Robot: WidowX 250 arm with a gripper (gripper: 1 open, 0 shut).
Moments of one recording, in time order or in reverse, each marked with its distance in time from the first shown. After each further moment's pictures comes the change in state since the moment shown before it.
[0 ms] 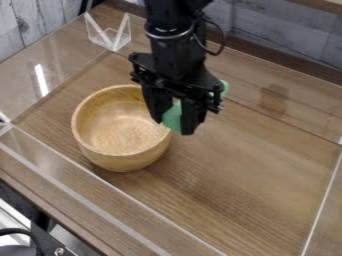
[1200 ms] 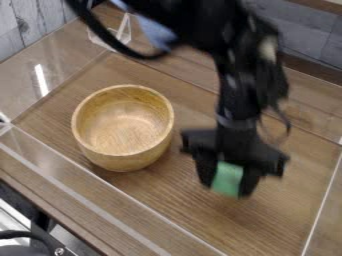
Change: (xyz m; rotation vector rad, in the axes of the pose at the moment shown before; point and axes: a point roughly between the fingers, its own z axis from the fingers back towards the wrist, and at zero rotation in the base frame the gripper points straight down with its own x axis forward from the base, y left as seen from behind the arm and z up) arm -0.007 -0.066 -0.039 0.003 0.002 0.224
